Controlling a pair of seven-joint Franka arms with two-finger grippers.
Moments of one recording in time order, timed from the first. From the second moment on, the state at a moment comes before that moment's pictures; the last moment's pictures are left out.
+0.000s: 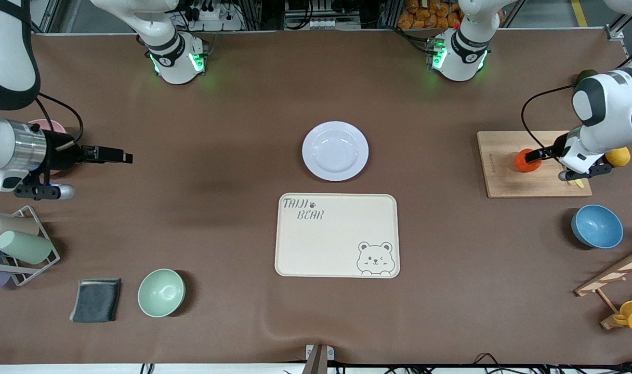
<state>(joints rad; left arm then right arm) 0.46 0.16 -0.11 -2.38 0.12 2.34 0.06 -0.04 0.19 0.00 -1.62 0.33 1.49 0.04</state>
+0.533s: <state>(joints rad) 0.46 0.20 -0.11 -2.38 0.12 2.36 0.06 -0.06 0.28 0.00 -1.62 0.48 1.49 0.11</state>
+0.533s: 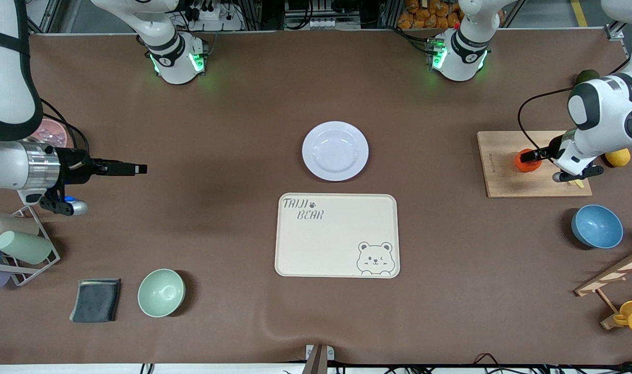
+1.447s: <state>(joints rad) 0.47 0.22 -0.24 -2.33 0.11 2.36 0.03 -0.08 0.39 0.01 -1.68 0.74 1.54 0.14</state>
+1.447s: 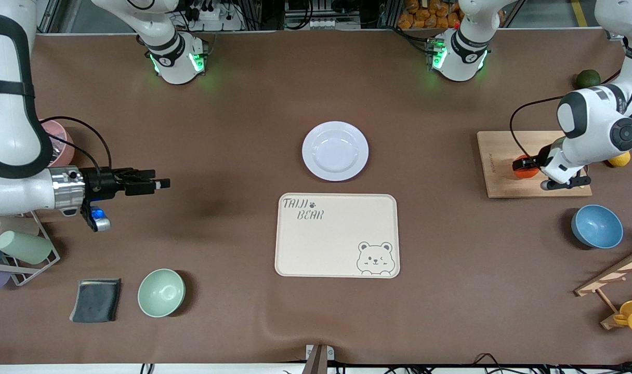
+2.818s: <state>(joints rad) -0.01 0.50 -0.81 -2.08 0.09 2.39 -1.16 0.04 0.41 0.02 -1.95 1.03 1.92 -0.21</state>
